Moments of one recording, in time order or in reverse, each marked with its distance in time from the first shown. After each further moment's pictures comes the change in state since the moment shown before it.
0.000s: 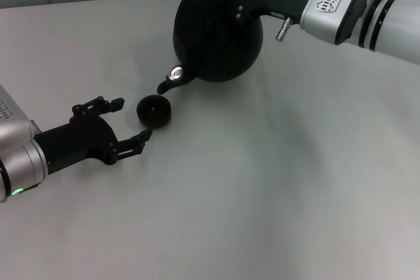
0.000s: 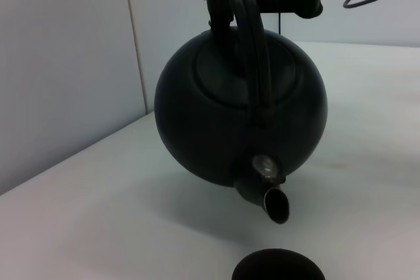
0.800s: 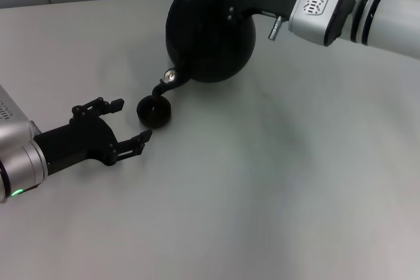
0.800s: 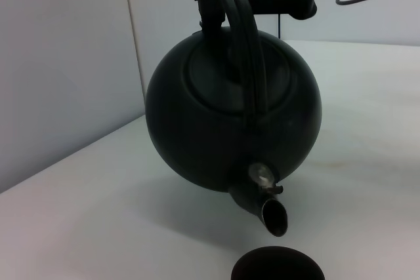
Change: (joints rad) left arm 0.002 0.000 0.000 0.000 0.002 0.000 0.000; right arm 0.011 0.002 -0.076 -0.034 0.004 0.027 -0.001
